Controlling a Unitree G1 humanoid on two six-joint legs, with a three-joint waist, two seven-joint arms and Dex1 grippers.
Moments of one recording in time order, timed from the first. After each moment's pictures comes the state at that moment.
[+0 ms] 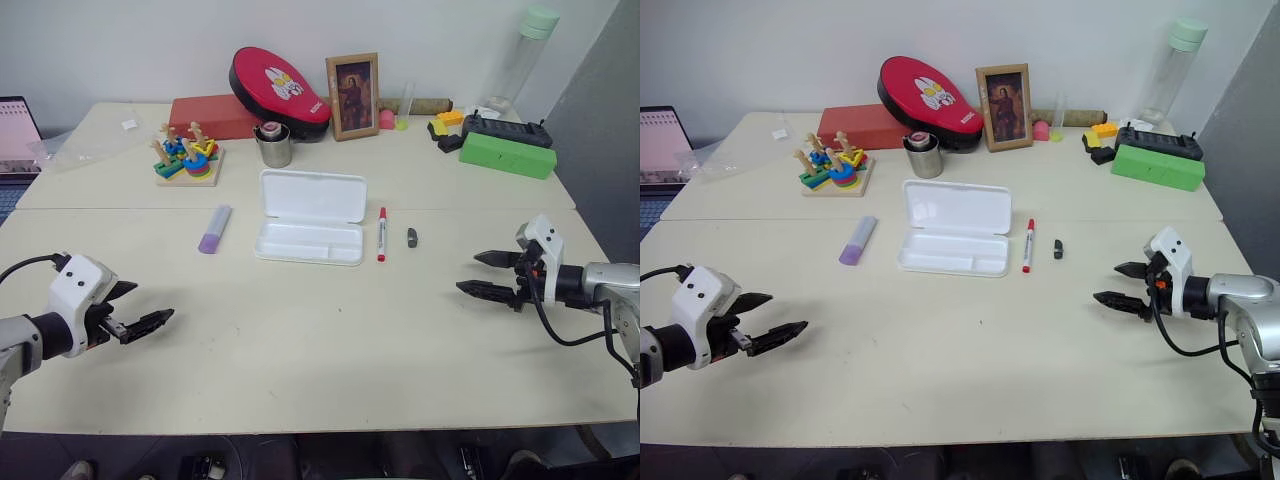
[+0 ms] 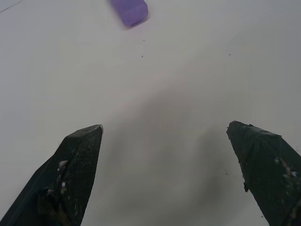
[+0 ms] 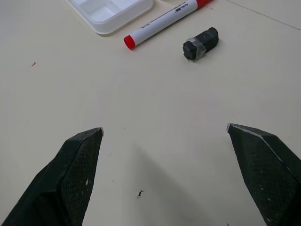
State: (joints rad) left arm 0.14 1.02 0.43 -0.05 -0.41 0.47 -0.93; right arm -0.34 -0.89 -0.07 0.03 0.45 0.61 1.07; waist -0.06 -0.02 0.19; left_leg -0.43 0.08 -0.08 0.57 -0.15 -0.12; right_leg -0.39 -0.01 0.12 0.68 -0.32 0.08
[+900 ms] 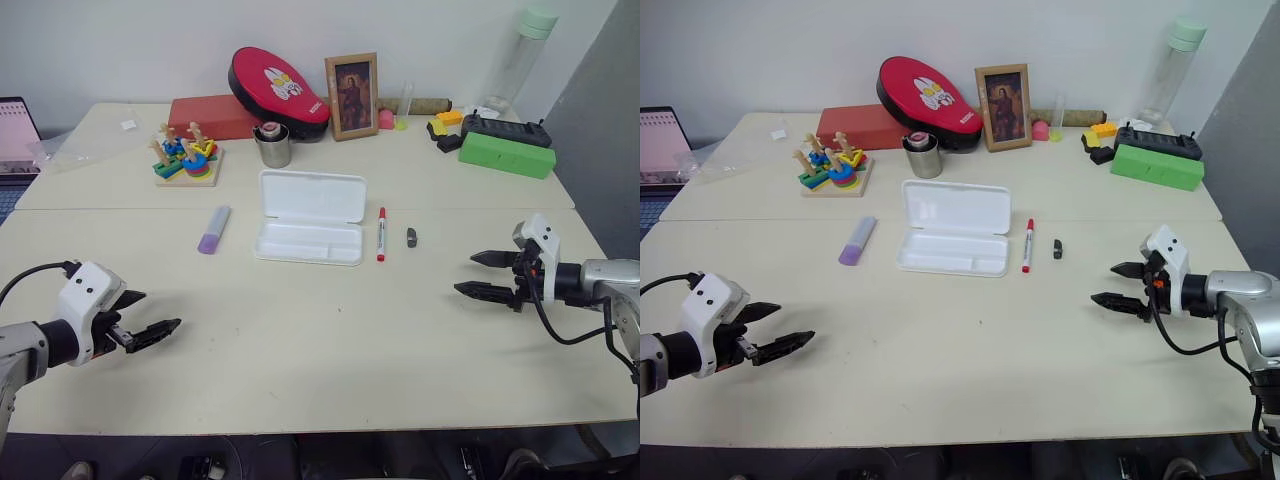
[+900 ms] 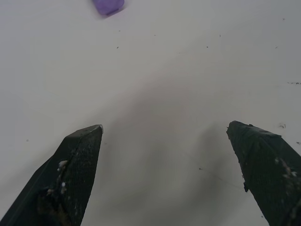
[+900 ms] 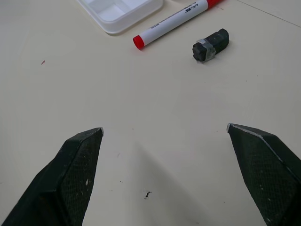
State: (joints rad) left arm 0.16 0.99 0.43 -0.12 -0.41 0.54 -0.93; right arm -0.36 -0.89 -0.05 0.01 0.44 0.63 1.09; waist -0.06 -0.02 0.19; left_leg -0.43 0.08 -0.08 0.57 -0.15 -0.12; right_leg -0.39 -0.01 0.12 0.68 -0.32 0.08
